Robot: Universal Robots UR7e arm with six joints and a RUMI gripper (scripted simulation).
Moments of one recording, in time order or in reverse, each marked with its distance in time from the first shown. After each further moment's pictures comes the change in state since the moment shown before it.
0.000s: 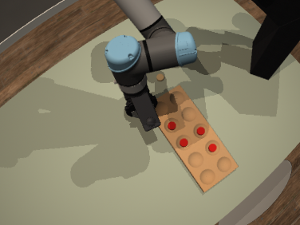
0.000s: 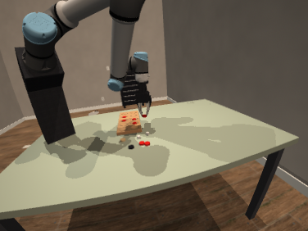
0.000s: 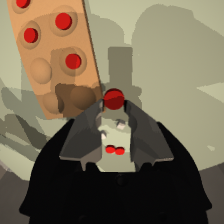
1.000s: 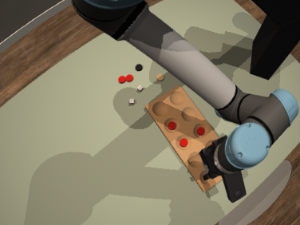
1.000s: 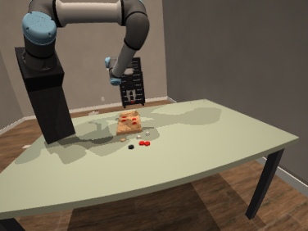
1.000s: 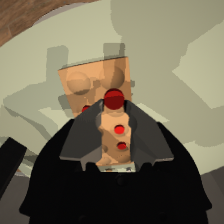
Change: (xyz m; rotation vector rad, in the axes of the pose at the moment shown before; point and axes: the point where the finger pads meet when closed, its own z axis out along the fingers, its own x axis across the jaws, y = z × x) arm -0.128 -0.260 -0.015 -0.039 0.048 -0.020
